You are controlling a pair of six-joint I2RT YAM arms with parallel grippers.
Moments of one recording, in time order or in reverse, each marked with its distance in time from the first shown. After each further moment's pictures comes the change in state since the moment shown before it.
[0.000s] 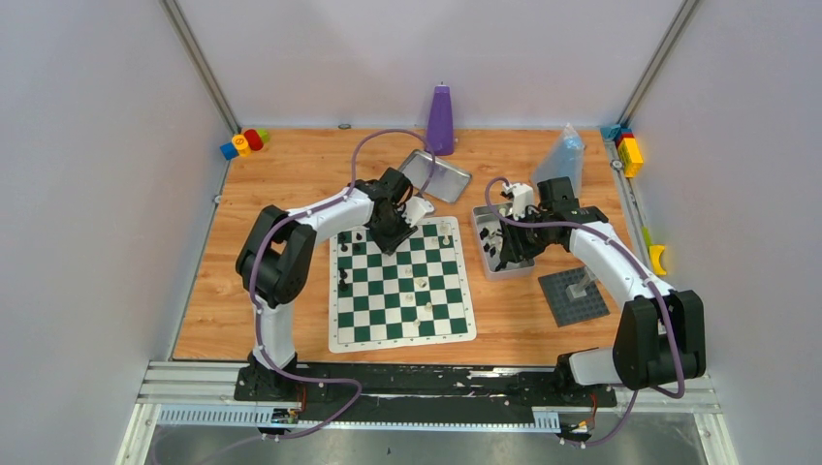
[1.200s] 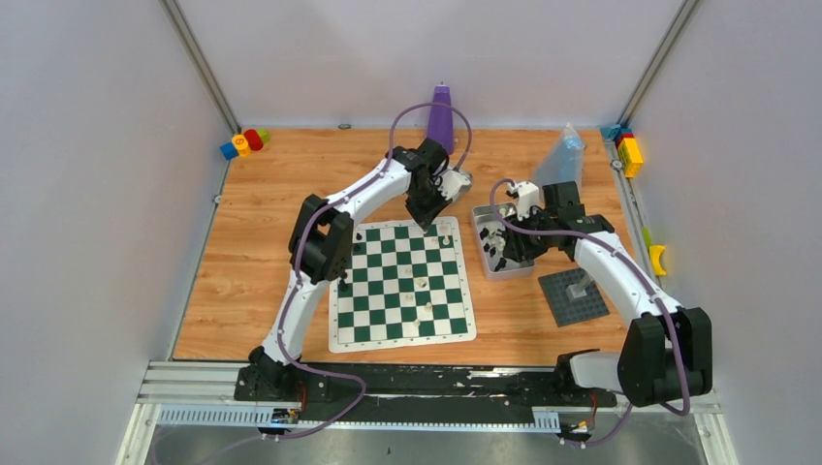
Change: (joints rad) left arm -0.050 0.391 0.690 -0.310 0.120 -0.008; right arm -0.002 -0.077 -0.047 0.061 0.032 0.022
